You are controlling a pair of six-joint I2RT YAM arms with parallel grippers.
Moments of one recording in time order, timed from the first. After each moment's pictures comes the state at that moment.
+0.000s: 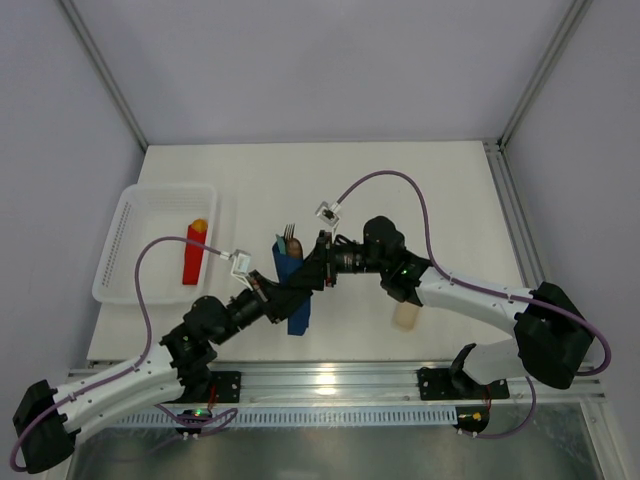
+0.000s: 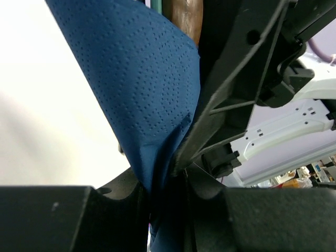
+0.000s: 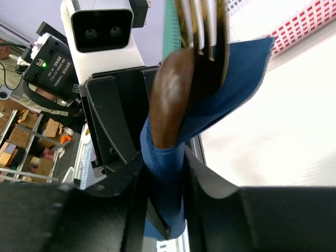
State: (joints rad) left arm -0.94 0.57 0.21 0.45 0.00 -0.82; right arm 0.85 1.35 0.80 0.49 -0.67 0.67
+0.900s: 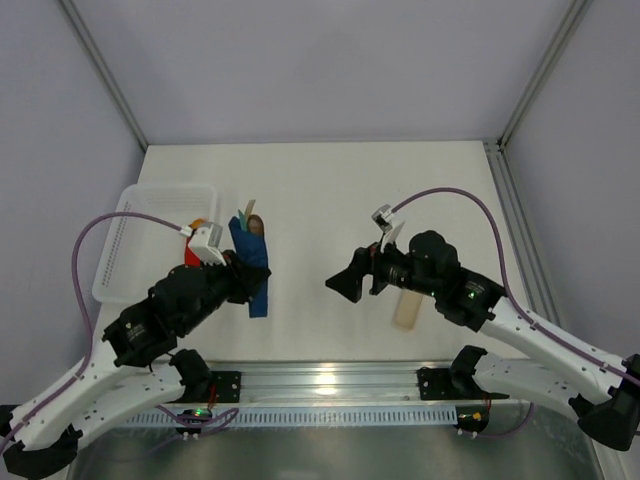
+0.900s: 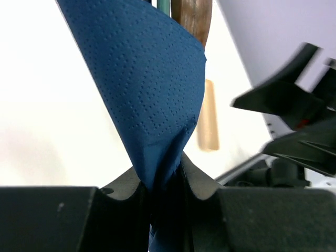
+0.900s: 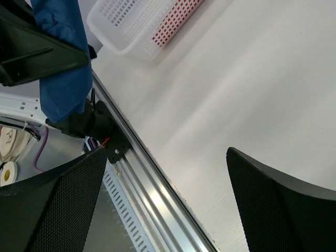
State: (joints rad) left arm -0.90 0.55 0.75 -0.48 -0.25 -0.71; right arm 0.85 0.92 0.80 -0.17 -0.23 0.51
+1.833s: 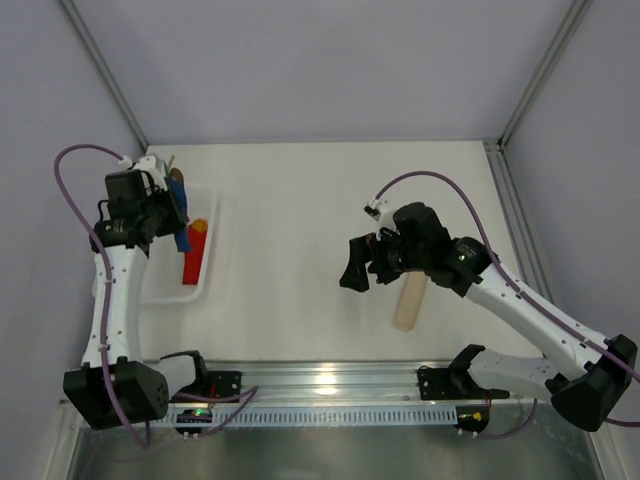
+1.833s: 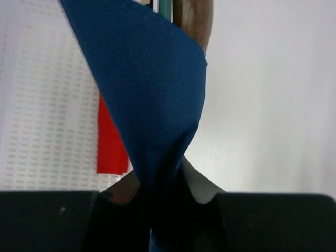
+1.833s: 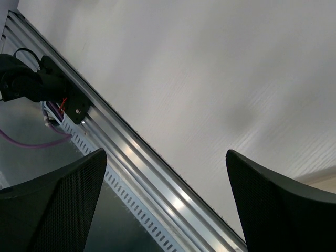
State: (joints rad) left arm 0.11 1.14 1.18 -0.74 0.13 -0.18; right arm 0.72 1.07 1.02 -0.63 -0.29 0.39
